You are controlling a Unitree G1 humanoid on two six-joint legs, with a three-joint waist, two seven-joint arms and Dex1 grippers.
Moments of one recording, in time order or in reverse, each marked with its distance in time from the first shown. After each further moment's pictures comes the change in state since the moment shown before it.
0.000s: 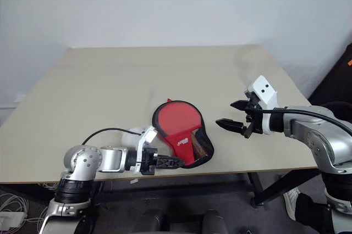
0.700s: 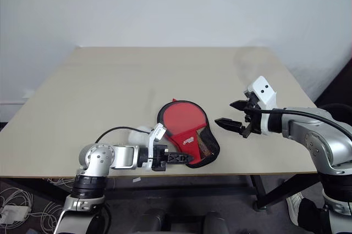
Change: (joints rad) left arm -0.043 -0.185 0.019 0.088 0.060 -0.021 0.099; right arm 0.003 0.023 -0.003 -0.003 0.010 0.007 -0.027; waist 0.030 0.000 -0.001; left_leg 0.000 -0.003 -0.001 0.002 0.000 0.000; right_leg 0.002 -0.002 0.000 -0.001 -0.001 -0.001
